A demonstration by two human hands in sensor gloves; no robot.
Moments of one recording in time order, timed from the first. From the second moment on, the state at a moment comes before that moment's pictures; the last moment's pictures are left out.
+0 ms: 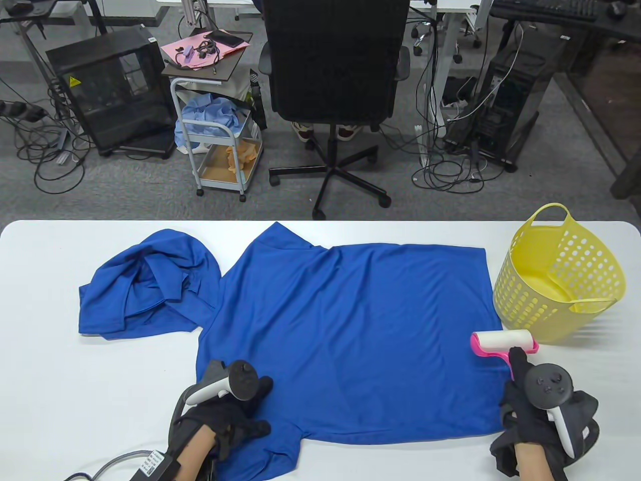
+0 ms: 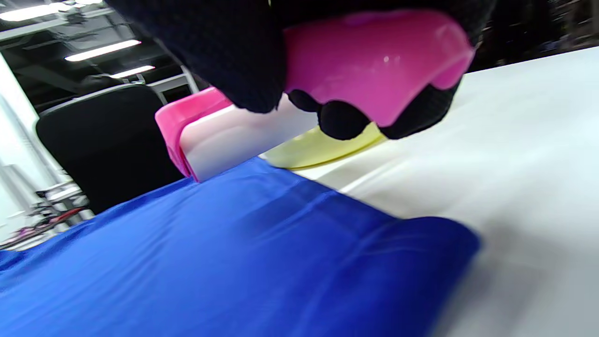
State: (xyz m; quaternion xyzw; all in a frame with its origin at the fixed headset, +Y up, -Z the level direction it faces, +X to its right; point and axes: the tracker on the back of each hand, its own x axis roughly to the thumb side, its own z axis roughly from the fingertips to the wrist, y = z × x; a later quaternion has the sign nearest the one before) left_hand -0.194 -0.798 -0.304 -0.41 -0.12 0.09 0.90; right_hand 0.341 -0.714 -0.259 -0.27 -0.04 0.94 0.18
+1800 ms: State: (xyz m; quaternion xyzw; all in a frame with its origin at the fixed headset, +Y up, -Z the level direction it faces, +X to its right) left_hand -0.220 -0.768 -0.304 -0.32 -0.14 0.10 0.93; right_hand 0.301 -0.739 -0.269 -0.05 0.07 0.98 0.18
